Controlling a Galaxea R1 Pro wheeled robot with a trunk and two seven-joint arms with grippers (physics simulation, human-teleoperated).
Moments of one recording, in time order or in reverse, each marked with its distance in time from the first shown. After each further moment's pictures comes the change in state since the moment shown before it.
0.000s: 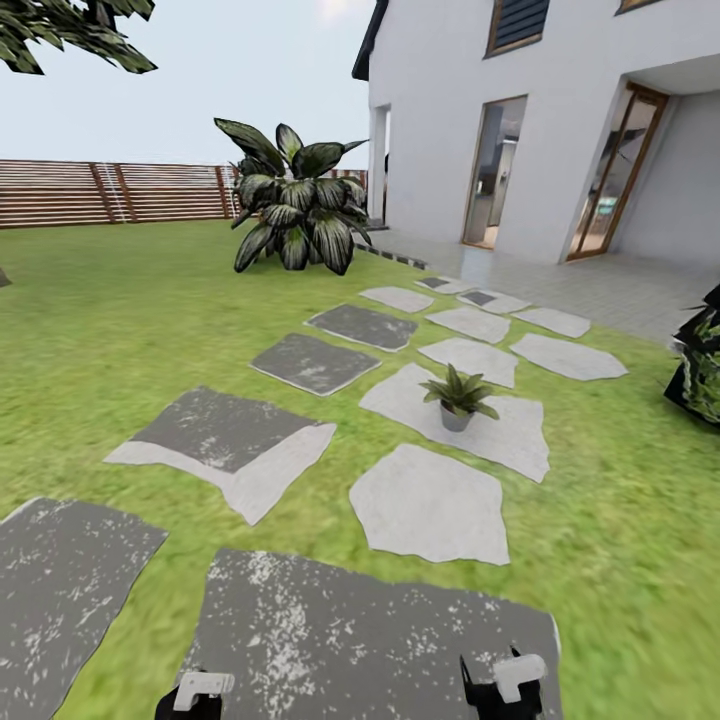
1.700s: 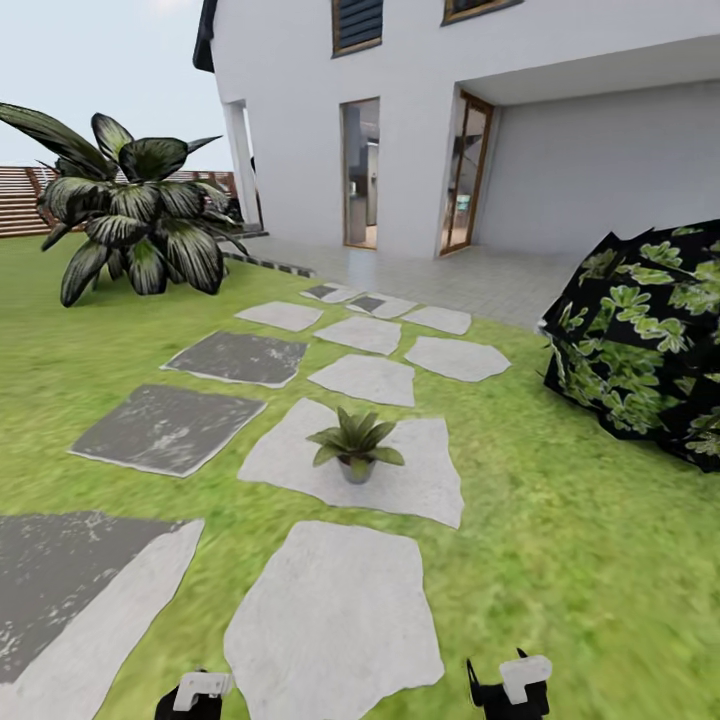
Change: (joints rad) left arm 0.000 0.000 0.000 0.001 0.000 0.000 0.000; right arm 0.000 -0.017 0.001 0.003 -0.002 0.000 -0.002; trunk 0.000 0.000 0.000
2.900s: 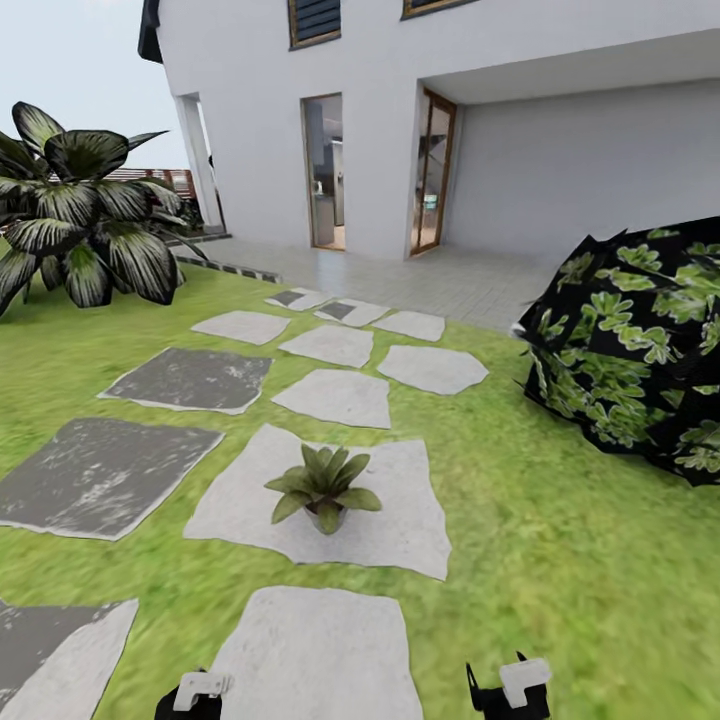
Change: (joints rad) left arm 0.000 0.000 0.000 -0.001 -0.002 0.000 0.000; right arm 0.000 0.000 0.002 0.012 0.003 0.000 0.002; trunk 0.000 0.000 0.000
